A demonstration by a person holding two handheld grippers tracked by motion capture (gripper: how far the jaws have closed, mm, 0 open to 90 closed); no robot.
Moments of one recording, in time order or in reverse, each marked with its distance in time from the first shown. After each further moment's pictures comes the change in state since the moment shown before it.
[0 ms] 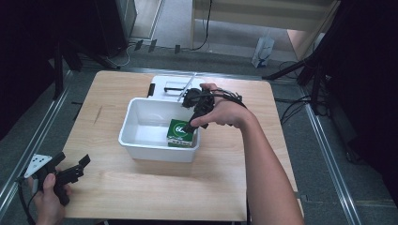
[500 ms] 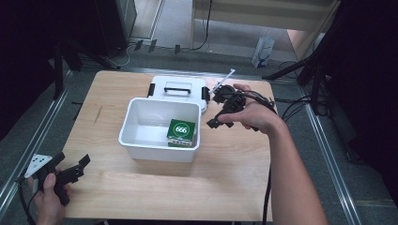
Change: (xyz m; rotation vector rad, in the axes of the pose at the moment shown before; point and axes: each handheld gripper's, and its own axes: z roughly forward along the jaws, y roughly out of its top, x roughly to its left) left arm -0.001 0.000 0.000 0.002 0.010 0.003; right arm -0.027 -0.066 -0.036 -0.021 -0.106 0.265
